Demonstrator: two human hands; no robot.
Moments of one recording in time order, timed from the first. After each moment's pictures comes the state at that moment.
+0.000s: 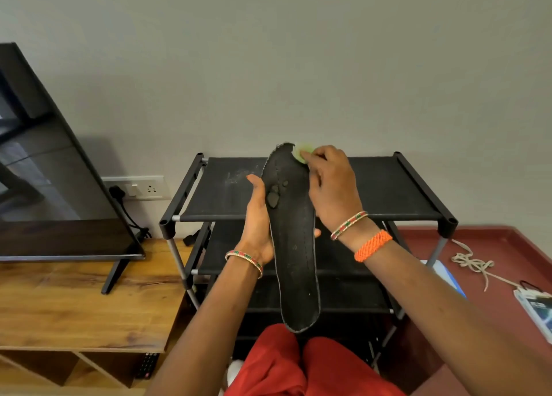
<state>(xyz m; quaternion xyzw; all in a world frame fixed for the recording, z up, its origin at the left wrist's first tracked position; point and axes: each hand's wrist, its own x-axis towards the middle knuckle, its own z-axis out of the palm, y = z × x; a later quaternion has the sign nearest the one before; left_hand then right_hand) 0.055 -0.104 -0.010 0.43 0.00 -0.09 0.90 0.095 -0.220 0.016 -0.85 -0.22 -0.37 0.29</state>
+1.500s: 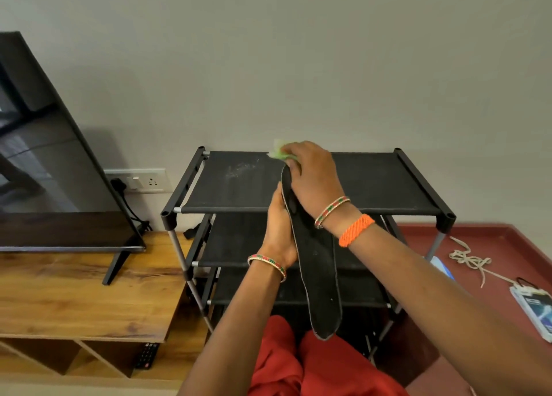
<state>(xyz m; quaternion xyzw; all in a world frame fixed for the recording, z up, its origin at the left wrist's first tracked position) 0.052 -0.134 -0.027 0.41 0.02 -0.07 0.91 0.084 -0.197 0.033 -0.88 -0.22 -0.27 0.33</state>
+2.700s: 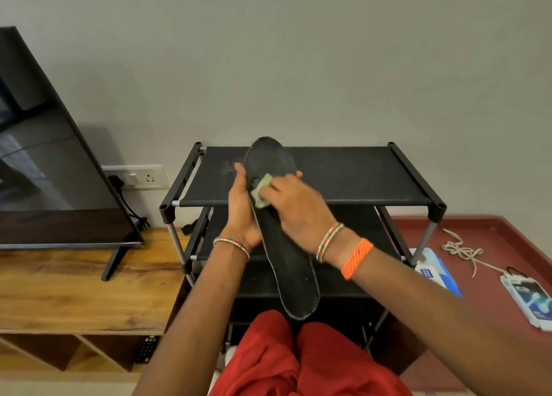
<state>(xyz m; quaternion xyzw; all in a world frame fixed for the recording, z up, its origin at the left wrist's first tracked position) 0.053 -0.087 -0.022 0.34 -0.02 -0.06 0.94 0.045 -0.201 -0.003 -0.87 -0.39 -0.26 0.16</state>
